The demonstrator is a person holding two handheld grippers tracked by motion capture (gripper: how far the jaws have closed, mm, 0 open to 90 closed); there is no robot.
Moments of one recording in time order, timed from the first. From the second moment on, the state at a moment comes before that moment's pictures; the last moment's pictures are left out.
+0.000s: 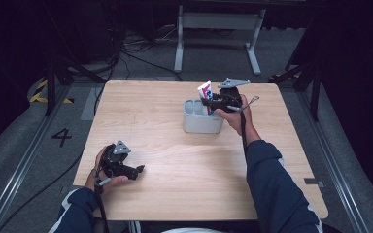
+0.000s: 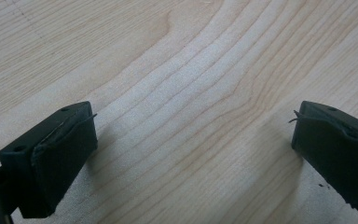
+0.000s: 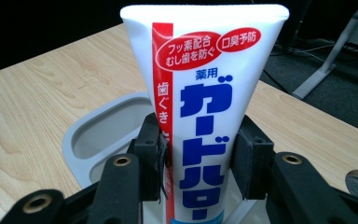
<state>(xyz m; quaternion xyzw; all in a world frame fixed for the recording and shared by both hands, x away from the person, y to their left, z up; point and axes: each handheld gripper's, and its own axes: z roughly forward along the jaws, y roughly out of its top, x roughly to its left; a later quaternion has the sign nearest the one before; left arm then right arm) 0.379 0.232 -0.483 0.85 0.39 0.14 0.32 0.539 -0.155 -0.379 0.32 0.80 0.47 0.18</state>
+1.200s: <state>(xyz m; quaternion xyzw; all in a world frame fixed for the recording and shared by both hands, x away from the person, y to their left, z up) 0.379 0.232 -0.483 0.85 0.39 0.14 0.32 0.528 -0.155 -0.395 0.30 0.83 0.44 0.18</state>
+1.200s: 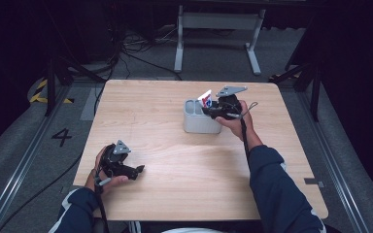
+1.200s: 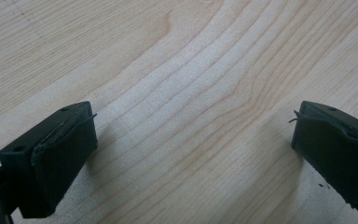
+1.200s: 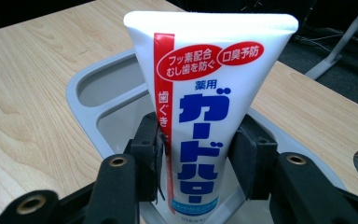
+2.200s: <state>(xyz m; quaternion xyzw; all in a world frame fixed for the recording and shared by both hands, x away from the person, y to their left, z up) 0.379 0.233 -0.483 0.85 0.39 0.15 0.32 0.529 -0.149 -0.395 0.31 0.83 0.43 0.20</state>
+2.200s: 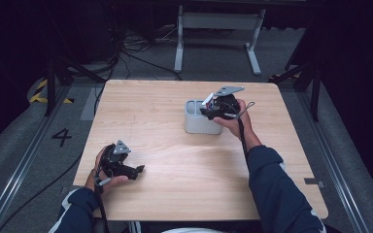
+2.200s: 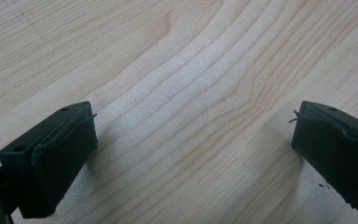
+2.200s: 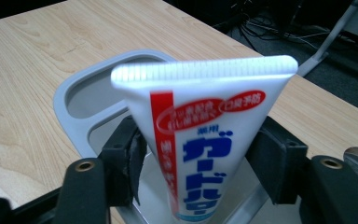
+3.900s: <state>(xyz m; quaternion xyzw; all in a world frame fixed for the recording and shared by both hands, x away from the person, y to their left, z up) 0.379 0.232 -0.483 0.85 0.39 0.14 0.32 0.492 -0.171 -0.368 0.31 0.84 0.39 0.22</state>
